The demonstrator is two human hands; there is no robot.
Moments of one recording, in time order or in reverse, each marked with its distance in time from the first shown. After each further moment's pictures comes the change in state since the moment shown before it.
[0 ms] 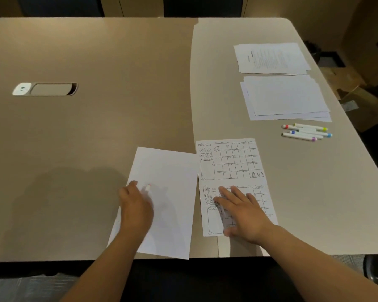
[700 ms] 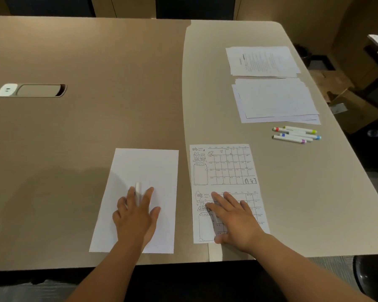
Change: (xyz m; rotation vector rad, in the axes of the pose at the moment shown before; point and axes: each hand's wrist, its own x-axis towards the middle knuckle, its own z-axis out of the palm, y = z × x) left_hand -0.005 -0.012 0.031 0.533 -0.146 0.178; right_hand -0.008 -0.002 0.004 0.047 0.002 0.026
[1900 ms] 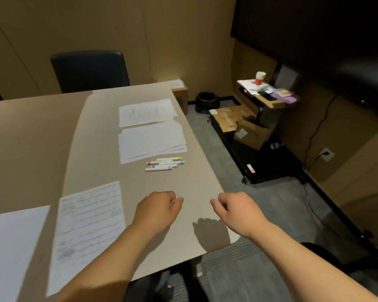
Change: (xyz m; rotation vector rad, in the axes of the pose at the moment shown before) left_hand -0.143 0.419 -0.088 -0.268 0.056 0.622; right_hand -0.258 0.275 -0.117 0.320 0.577 0.293
